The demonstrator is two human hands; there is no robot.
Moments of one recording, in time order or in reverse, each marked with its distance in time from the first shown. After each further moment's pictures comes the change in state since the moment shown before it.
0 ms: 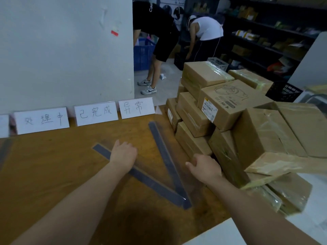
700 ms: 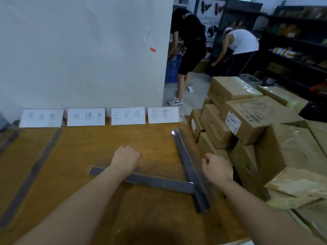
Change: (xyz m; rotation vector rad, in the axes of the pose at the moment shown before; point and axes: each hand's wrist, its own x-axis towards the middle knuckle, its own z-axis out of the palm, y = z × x) left_hand -0.064 -0.040 -0.004 0.029 -0.039 -0.125; right_hand 0.000 -0.025 -0.012 0.043 0.213 -0.150
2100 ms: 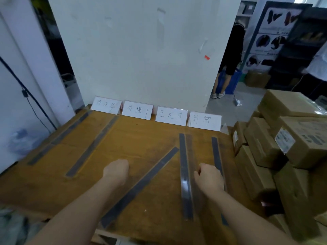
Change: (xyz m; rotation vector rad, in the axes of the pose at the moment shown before) left_hand -0.131 -0.044 0.051 -0.492 -0.350 -0.701; right_hand -0.037 -0.090 0.044 0.082 -0.183 -0.295
